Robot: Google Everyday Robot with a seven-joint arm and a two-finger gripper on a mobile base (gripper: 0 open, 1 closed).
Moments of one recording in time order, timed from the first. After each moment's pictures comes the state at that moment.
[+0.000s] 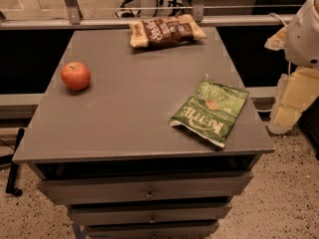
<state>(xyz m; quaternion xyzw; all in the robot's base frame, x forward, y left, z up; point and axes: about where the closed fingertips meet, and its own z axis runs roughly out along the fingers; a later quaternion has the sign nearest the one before) 0.438 -0.217 0.976 -0.60 0.78 -0.03 0.16</state>
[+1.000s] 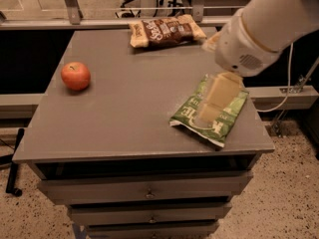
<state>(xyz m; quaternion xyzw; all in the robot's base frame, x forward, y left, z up) 0.473 -0.100 0.957 -0.62 0.74 0.05 0.26</state>
